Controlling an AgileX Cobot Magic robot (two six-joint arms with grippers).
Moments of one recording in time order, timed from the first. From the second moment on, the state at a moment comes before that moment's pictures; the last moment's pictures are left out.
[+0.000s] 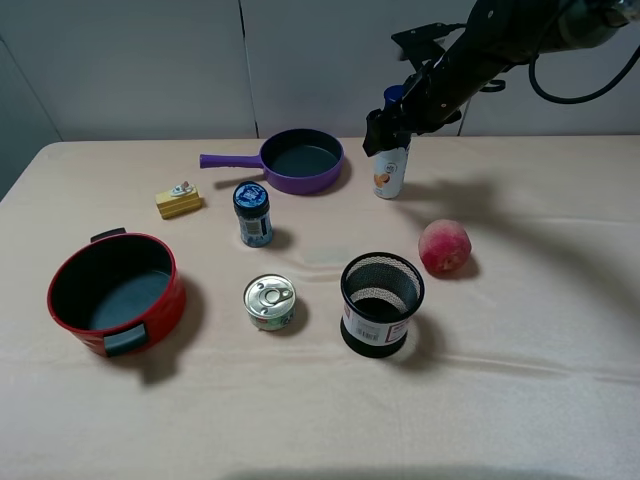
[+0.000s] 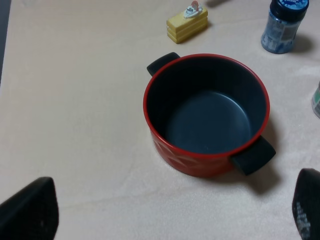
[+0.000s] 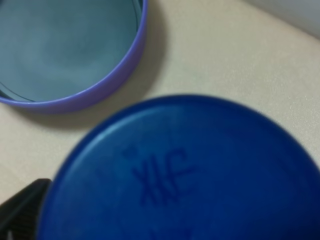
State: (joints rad) left arm -0.05 0.00 -0.50 0.00 1.06 0.11; right arm 0.32 2.12 -1.57 0.32 0.53 -0.49
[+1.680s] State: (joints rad) left arm -0.05 0.00 -0.50 0.00 1.06 0.11; right arm 0.32 2.08 -1.57 0.32 0.54 -0.49
